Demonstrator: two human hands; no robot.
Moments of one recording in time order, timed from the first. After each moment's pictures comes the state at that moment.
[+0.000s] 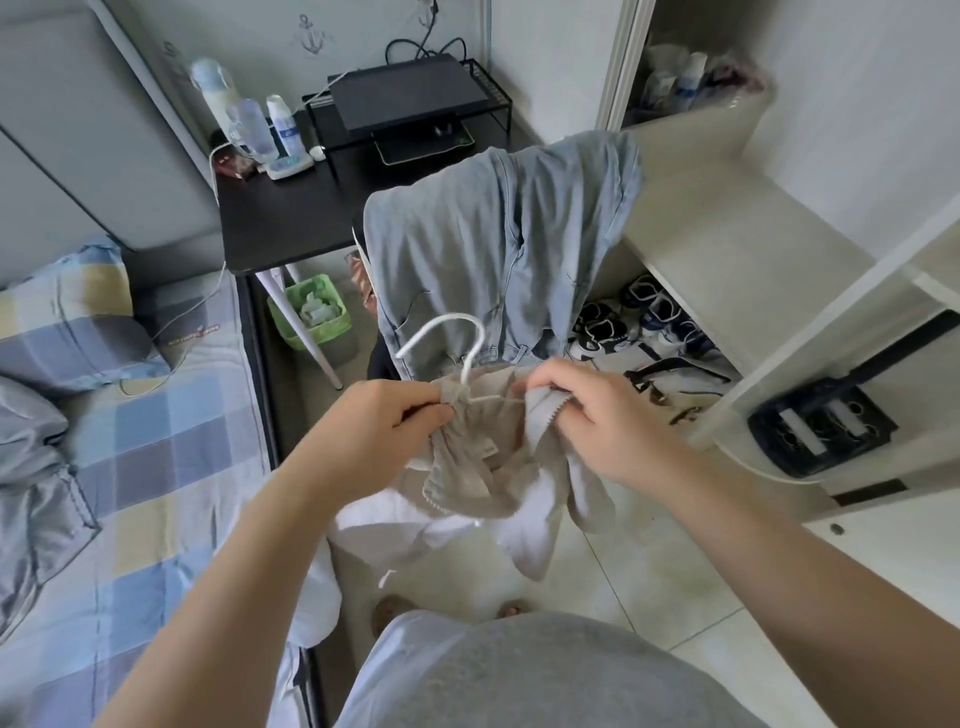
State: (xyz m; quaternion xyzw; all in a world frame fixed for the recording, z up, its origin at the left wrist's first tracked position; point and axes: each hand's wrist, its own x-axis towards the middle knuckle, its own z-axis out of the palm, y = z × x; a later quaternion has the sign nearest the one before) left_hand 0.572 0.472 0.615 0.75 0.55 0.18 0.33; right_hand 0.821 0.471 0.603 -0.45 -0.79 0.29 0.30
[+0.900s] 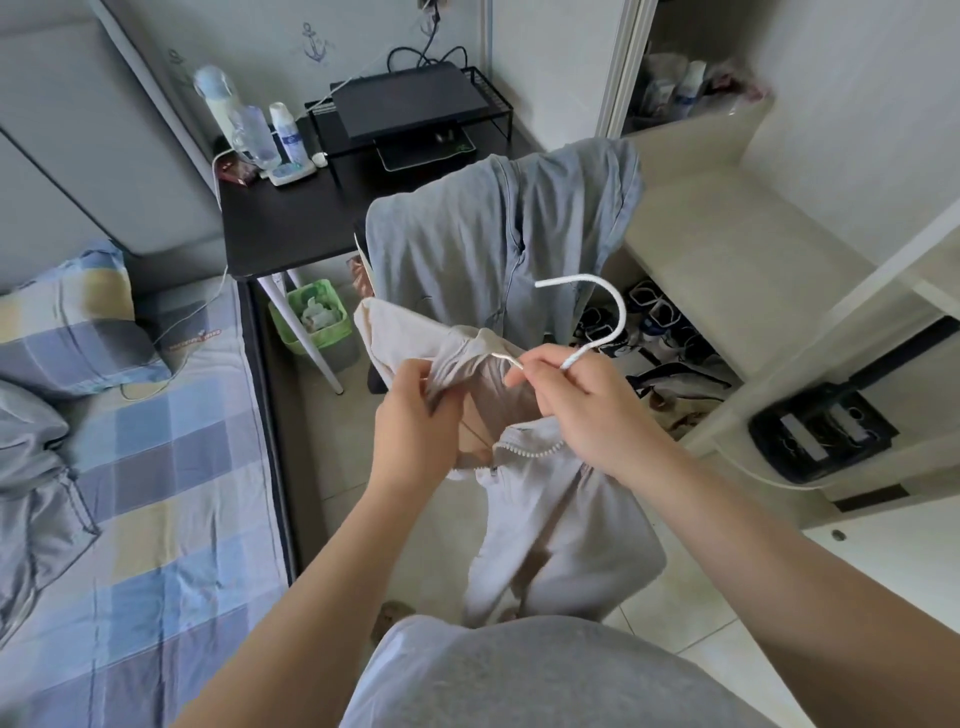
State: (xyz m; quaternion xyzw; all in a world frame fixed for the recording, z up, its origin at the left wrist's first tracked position) left_hand 0.620 0.480 0.575 0.52 0.66 0.40 0.36; right_hand 0.798 0.479 0.617 -0.53 -0.62 0.45 0.36
